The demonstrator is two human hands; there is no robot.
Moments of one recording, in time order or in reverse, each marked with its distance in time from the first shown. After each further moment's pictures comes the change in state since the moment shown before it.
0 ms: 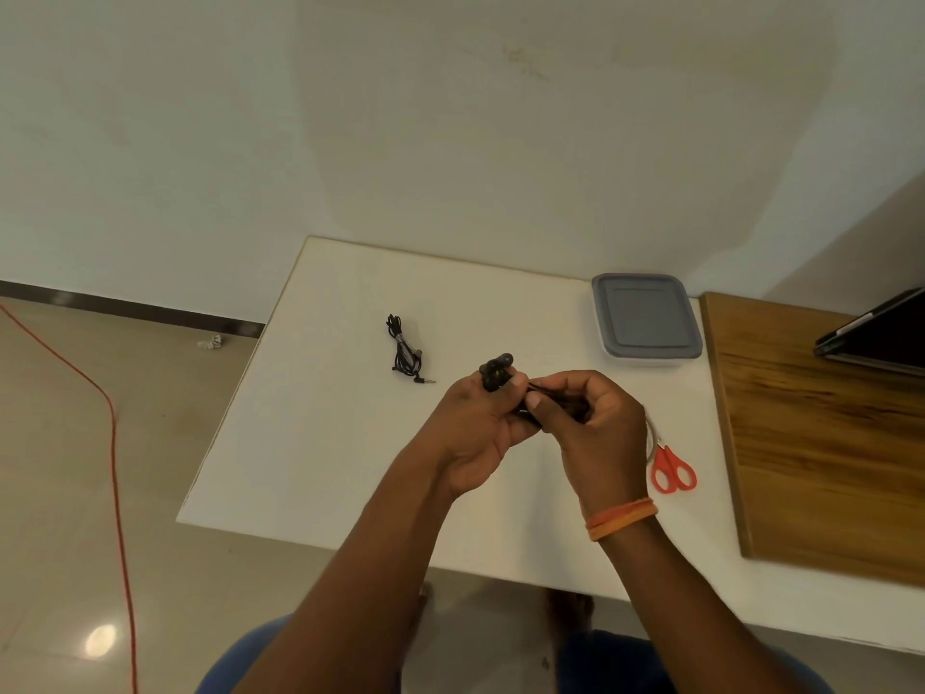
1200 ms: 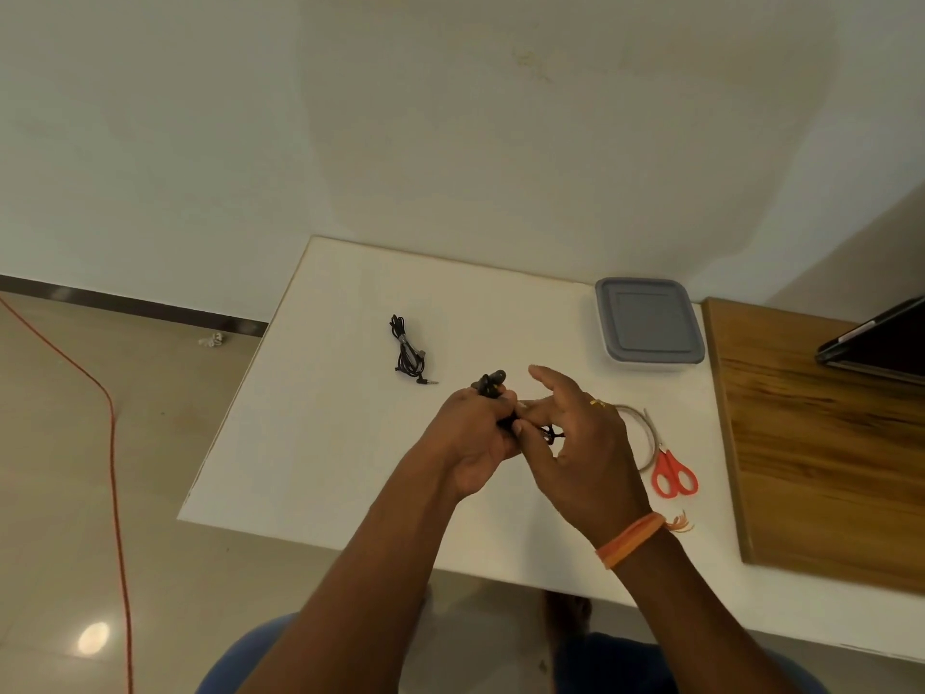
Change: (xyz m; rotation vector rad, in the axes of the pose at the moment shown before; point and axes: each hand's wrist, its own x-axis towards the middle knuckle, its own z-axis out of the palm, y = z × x) left_hand 0.002 -0.001 -0.005 0.033 0.146 -0.109; right_hand -0.010 0.003 -0.001 -0.510 -0.208 -0.337
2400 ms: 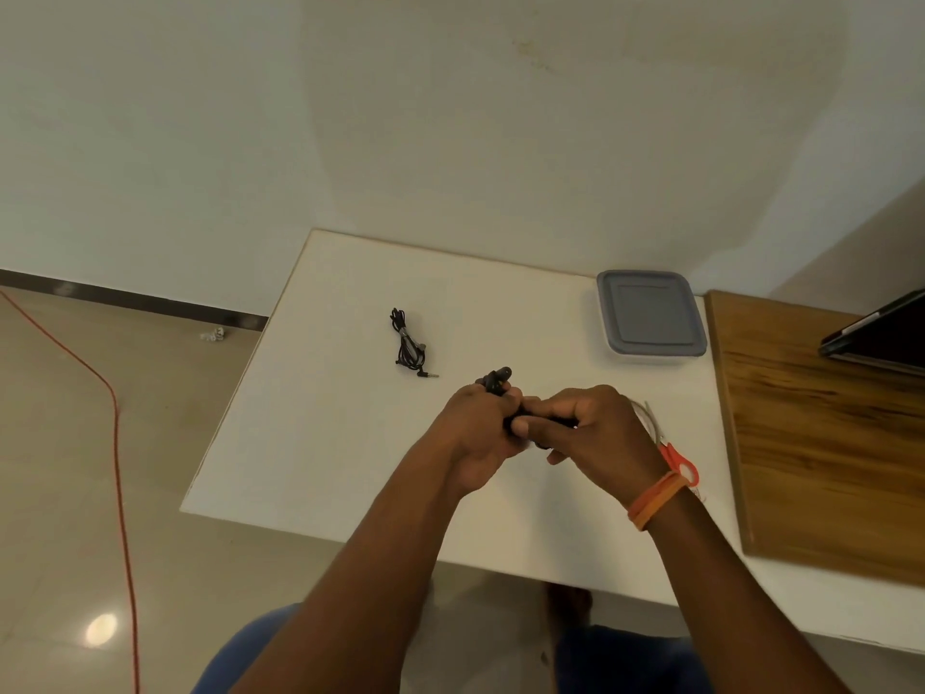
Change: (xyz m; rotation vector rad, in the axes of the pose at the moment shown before) left_hand 0.005 -0.006 0.002 0.167 0.099 -0.043; right_hand 0.018 0.016 -0.021 0.367 -0.355 0.250
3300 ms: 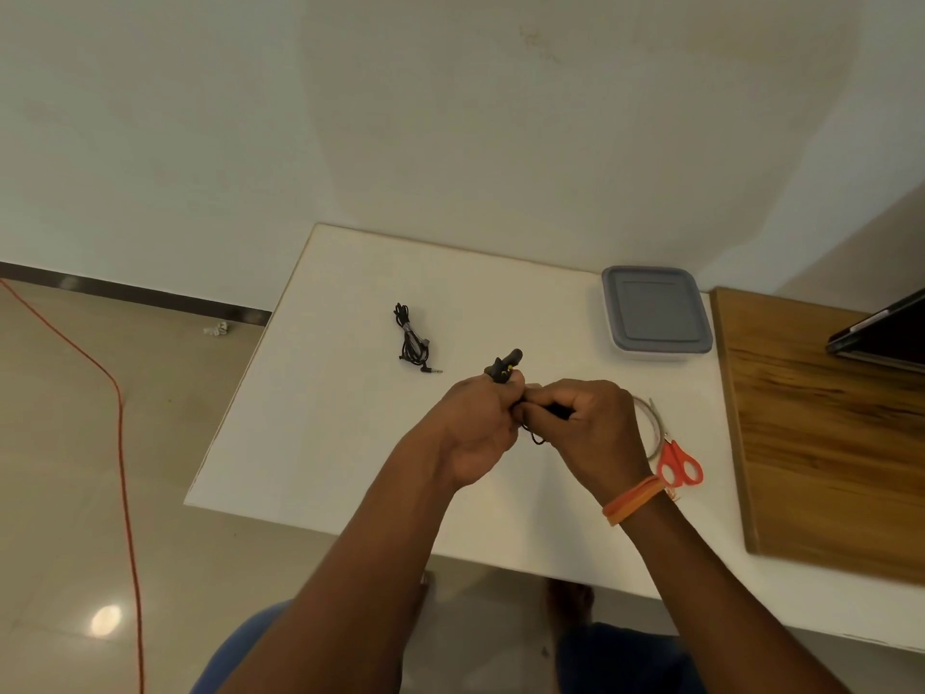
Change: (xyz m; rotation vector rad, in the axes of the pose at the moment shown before) left_hand -0.012 0.011 0.000 -0.037 -0.068 -0.021; right_hand 0.004 0.002 0.017 -0.044 0.253 -0.218
